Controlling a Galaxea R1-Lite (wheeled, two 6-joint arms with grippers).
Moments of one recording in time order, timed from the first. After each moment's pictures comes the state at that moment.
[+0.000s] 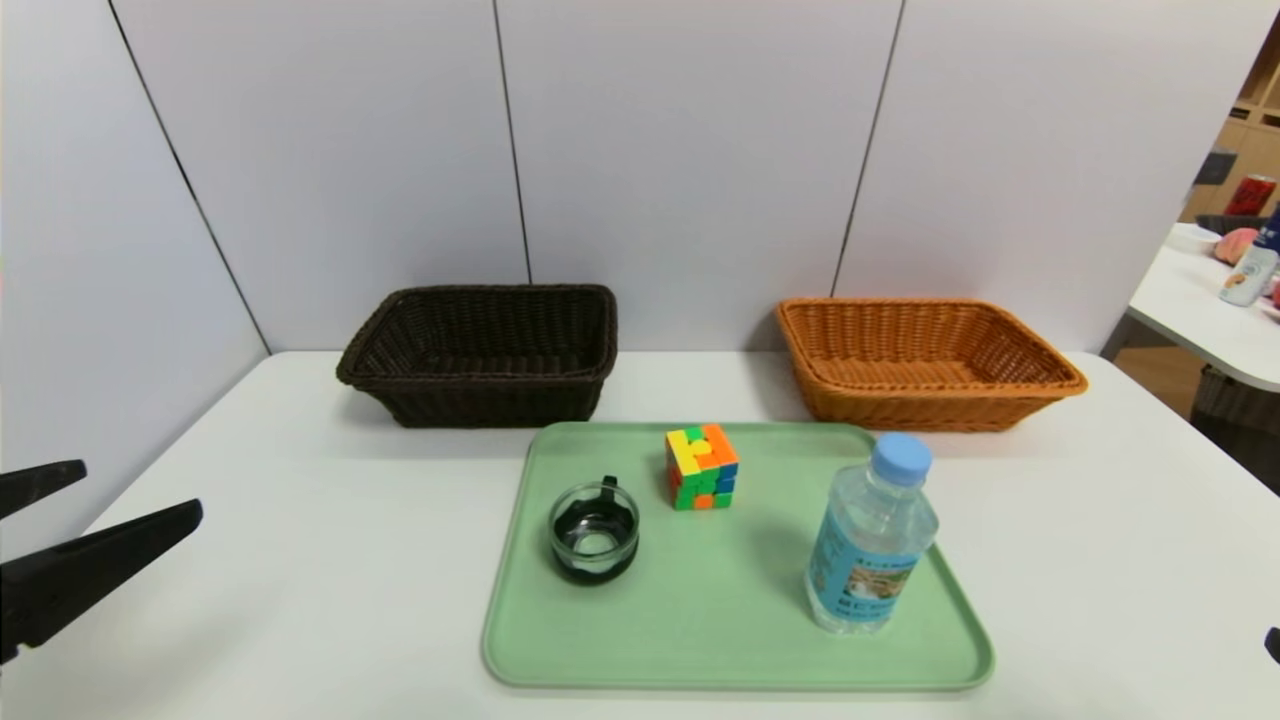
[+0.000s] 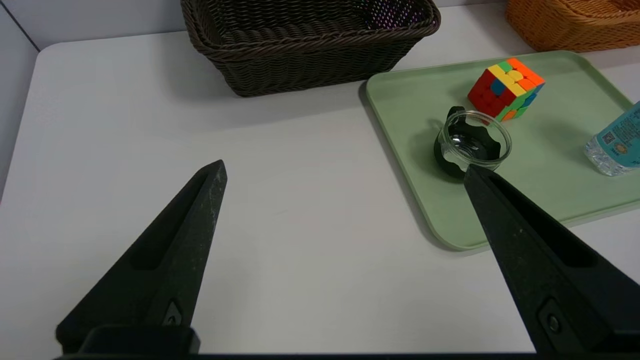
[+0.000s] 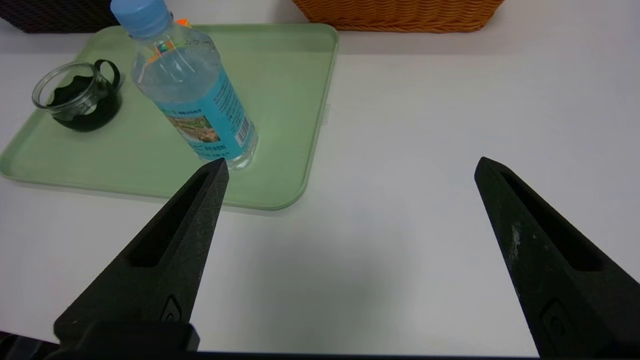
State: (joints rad) left arm -0.01 0.81 -0.64 0.07 -0.30 0.00; right arm 0.00 0.59 -0.51 0.24 0.19 0.05
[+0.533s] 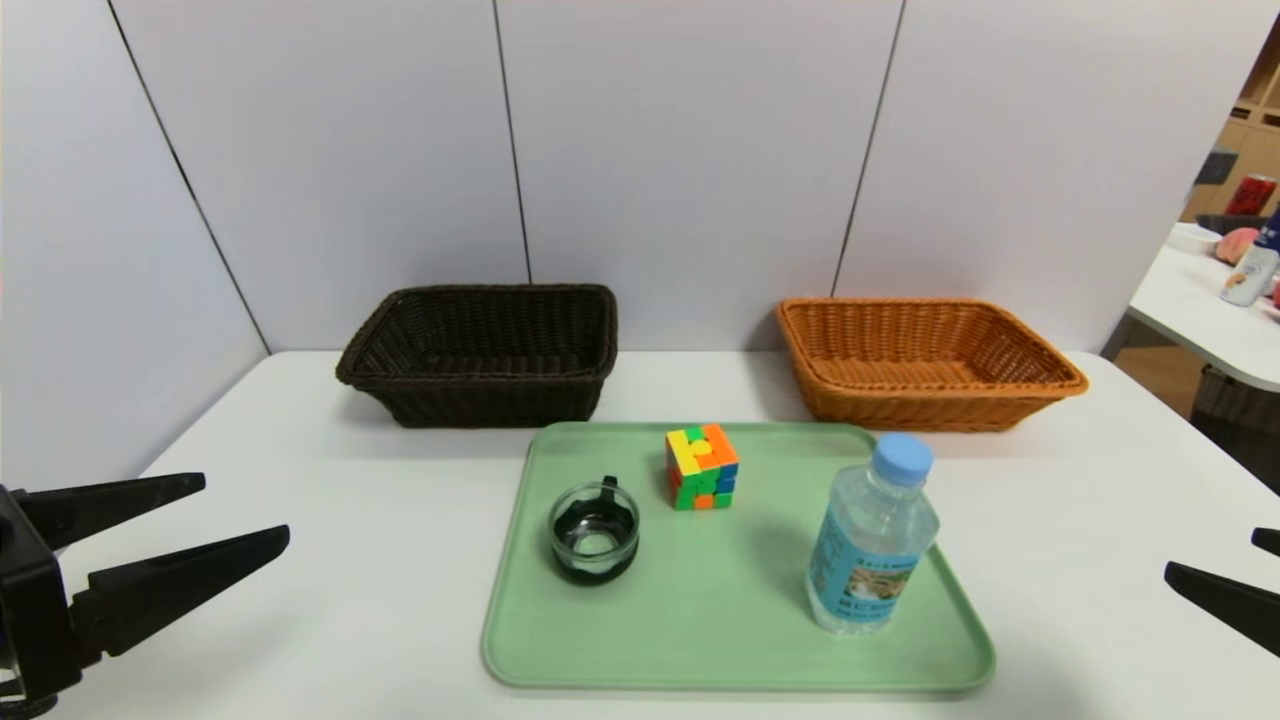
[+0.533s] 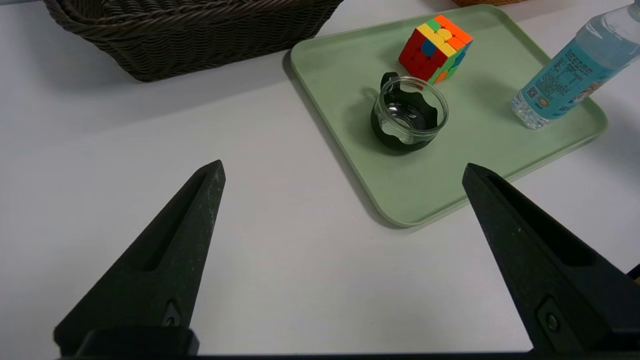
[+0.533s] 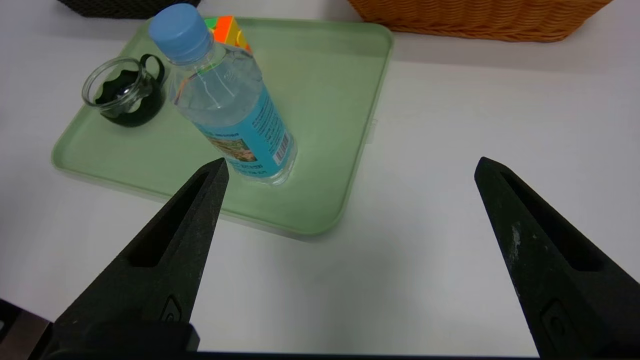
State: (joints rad) left arm -0.04 0.93 -0.62 0.03 -0.48 0.01; right arm 0.00 0.81 -0.54 0.12 0.34 0.04
